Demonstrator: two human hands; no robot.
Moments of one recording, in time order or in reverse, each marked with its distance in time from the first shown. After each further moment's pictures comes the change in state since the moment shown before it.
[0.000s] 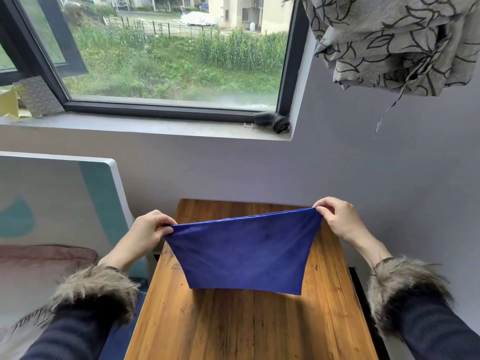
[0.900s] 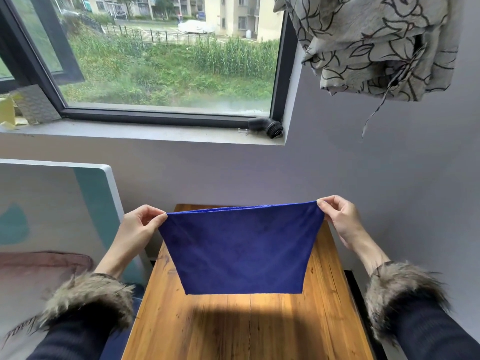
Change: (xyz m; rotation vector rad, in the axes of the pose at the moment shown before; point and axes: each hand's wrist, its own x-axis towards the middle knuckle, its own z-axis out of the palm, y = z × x) left_hand -0.010 0.033 -0.006 -0.391 0.260 -0.109; right_hand -0.004 0.001 -0.008 0.687 0.103 0.236
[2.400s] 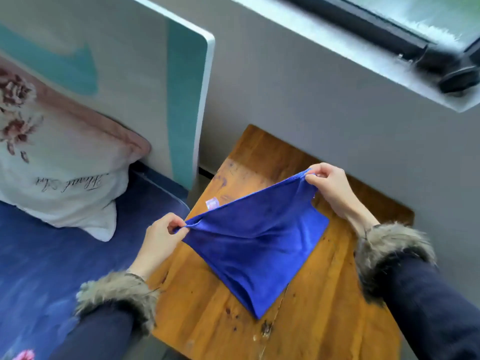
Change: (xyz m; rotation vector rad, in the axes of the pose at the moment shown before) left_hand -0.102 -0.205 -0.014 0.107 0.058 -0.598; right_hand 0.034 0.068 0.241 -0.457 -0.519 0.080
